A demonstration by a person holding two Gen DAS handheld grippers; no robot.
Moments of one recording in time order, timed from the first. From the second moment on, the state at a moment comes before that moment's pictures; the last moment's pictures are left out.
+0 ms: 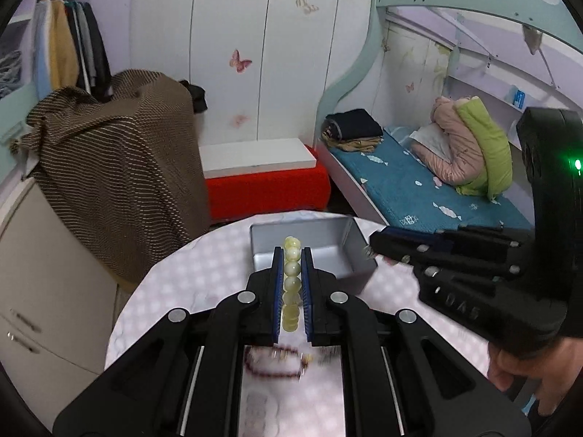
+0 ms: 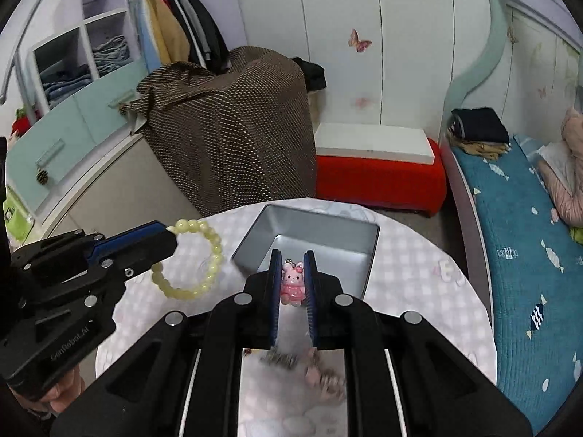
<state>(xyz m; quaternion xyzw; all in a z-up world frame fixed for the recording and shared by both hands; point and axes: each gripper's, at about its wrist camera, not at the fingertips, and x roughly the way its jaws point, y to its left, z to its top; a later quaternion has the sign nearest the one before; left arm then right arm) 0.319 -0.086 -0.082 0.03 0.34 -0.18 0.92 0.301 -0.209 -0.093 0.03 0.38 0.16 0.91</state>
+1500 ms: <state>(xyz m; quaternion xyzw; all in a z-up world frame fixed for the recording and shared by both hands) 0.200 -0.036 -0.021 0.02 0.22 -0.05 0.98 0.212 -0.222 -0.051 0.07 0.31 0.04 0.95</state>
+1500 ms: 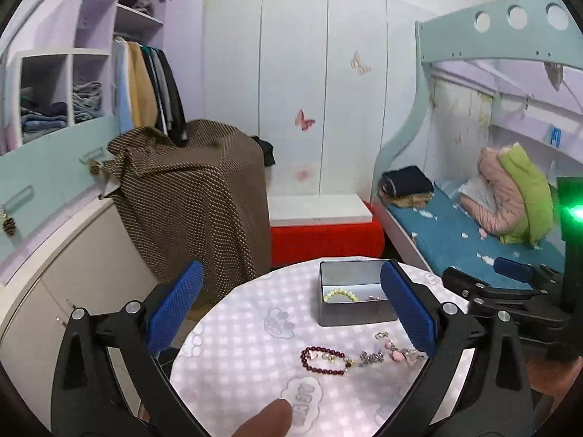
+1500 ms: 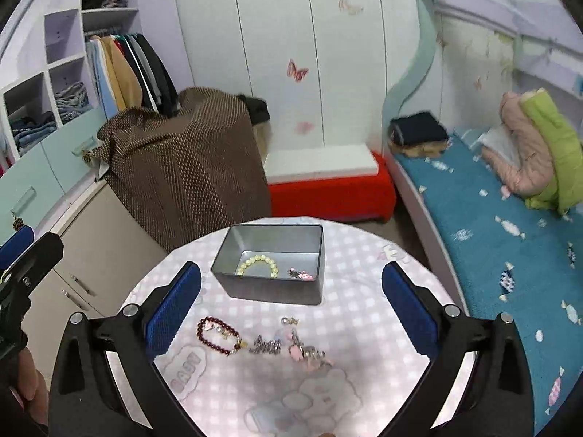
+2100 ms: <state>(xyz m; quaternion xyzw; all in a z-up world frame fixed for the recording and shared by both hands) 0.078 -0.020 -0.016 -0.01 0.17 -0.02 0.99 0.083 -0.199 -0.024 0.04 0.20 0.01 0.98</state>
